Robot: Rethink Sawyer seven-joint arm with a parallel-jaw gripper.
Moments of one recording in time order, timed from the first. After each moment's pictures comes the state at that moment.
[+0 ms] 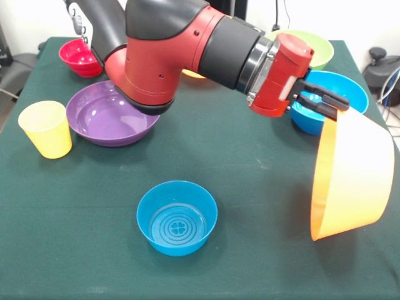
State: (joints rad) arm -1.15 0.40 1.38 1.57 -0.55 0.62 1.55
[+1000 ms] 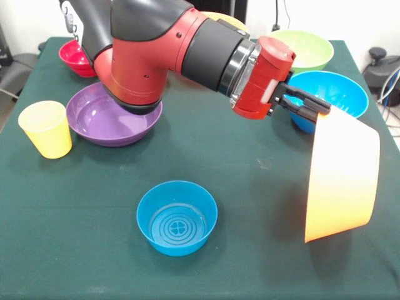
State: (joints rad) arm -1.18 0.40 1.37 1.56 -0.55 0.63 1.55
